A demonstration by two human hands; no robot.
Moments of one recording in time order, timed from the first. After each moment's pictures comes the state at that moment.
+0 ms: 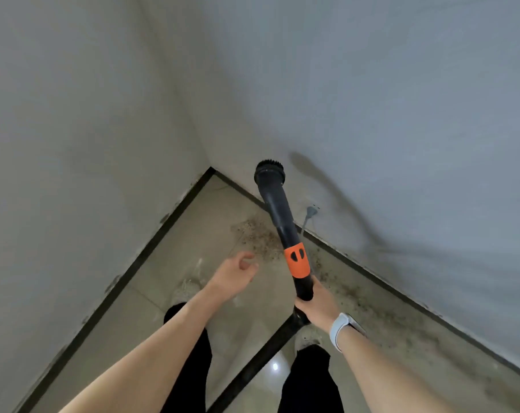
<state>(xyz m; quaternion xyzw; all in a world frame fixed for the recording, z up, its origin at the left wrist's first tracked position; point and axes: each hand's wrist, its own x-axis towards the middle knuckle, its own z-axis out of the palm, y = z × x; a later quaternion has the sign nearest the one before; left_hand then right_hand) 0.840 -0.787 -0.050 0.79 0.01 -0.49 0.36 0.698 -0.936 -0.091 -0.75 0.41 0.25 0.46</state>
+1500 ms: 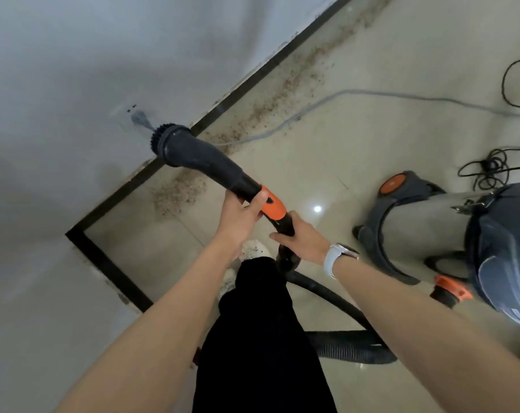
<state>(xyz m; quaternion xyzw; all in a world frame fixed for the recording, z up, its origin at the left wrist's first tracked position) 0.761 -0.763 -0.109 0.60 -0.31 -0.70 0.25 0.621 -0.701 -0.134 -0.41 0.72 -0.02 0.56</state>
